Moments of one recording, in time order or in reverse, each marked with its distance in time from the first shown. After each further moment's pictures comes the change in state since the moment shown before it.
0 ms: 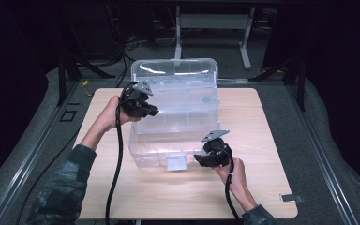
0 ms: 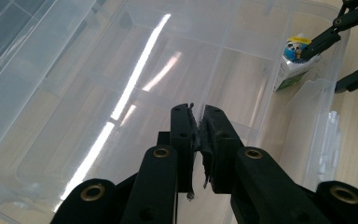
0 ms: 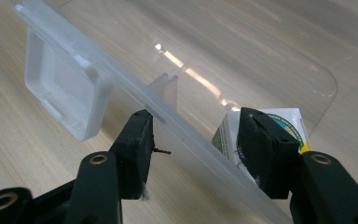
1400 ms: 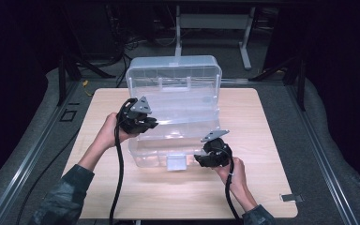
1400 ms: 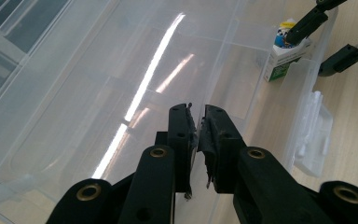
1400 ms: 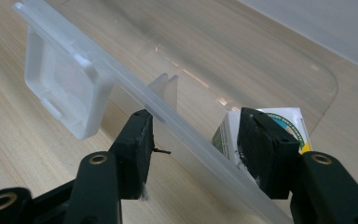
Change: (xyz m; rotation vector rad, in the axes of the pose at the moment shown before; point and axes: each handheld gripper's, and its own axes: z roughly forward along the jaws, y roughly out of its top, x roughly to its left) left arm -0.043 -0.026 -0.001 -0.038 0.080 0.037; right arm 0.000 0.000 0.000 0.003 -0.003 -0.006
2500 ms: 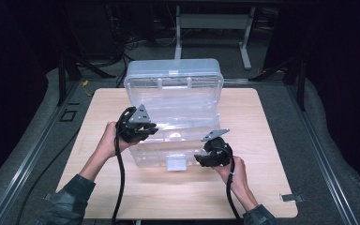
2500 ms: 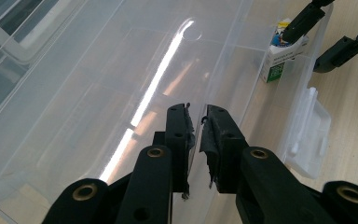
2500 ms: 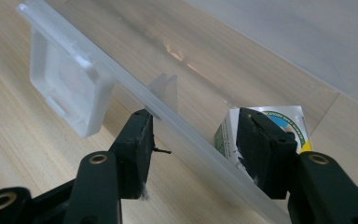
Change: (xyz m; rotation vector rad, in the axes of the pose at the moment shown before) left arm -0.020 -0.016 0.001 -0.046 0.034 -0.002; right arm -0.002 0.002 -0.003 0.019 0.017 0.002
